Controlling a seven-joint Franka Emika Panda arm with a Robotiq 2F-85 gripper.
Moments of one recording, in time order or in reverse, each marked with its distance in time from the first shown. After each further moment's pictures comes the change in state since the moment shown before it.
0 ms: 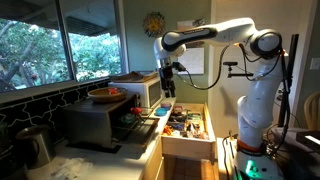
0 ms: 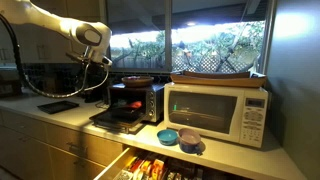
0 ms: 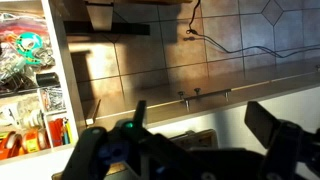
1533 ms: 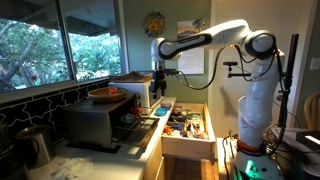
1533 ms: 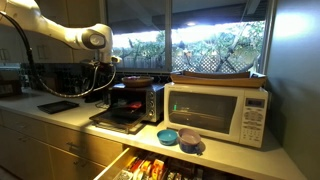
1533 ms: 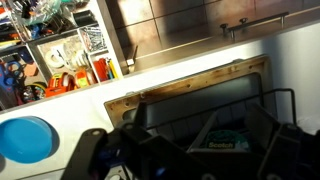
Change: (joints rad) arm -0.038 0.064 0.038 0.006 -0.182 0.319 0.137
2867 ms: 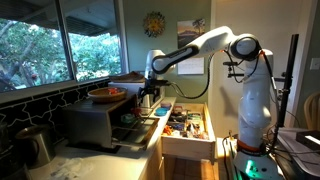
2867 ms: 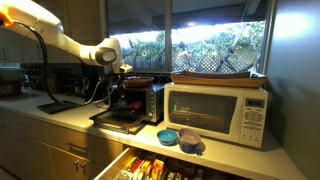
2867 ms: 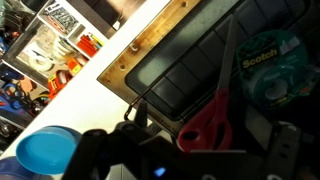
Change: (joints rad) arm -0.040 0.164 0.006 -0.001 -0.034 0.362 0.445
